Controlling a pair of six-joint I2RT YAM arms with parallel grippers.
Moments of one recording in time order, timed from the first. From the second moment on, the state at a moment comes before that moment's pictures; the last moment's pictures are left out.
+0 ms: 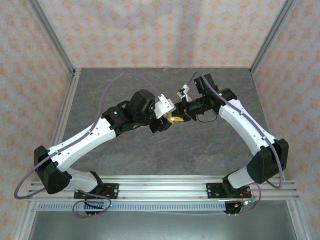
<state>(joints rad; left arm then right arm) -0.77 1.37 1.31 -0.63 0.19 0.16 0.45 1.47 1.41 -0.94 -0.96 0.55</state>
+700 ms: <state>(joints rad) -0.45 1.17 1.06 -0.15 0.43 -0.58 0.46 1.27 1.01 0.17 -0.71 1.21</state>
